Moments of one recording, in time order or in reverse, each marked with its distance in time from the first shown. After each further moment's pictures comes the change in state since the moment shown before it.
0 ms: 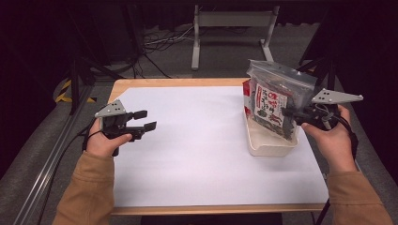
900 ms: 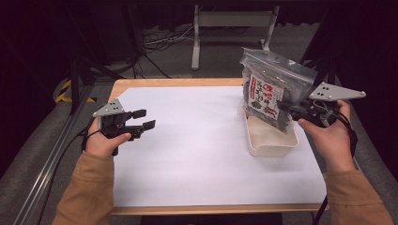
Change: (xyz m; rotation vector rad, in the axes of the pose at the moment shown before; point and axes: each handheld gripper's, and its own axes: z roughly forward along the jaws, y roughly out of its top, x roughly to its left) left arm 0.000 0.001 -0.003 -0.014 0.010 -0.012; right arm 0.022 0.030 -0.009 -0.086 -0.004 -0.090
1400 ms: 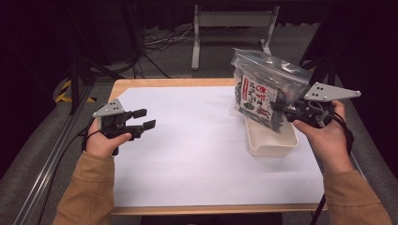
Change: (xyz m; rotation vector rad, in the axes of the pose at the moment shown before) left arm -0.003 0.002 0.000 -0.007 -0.004 0.004; right arm 0.014 0.010 0.004 -0.016 0.056 -0.025
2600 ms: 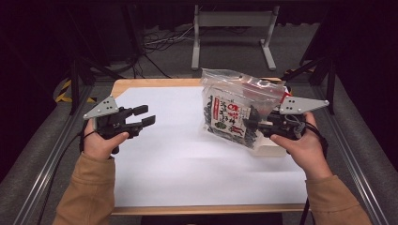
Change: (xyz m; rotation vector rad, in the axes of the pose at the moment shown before) left arm -0.015 0.015 -0.014 -0.108 -0.029 0.043; right arm 0.044 -0.007 0.035 -0.048 0.280 0.022
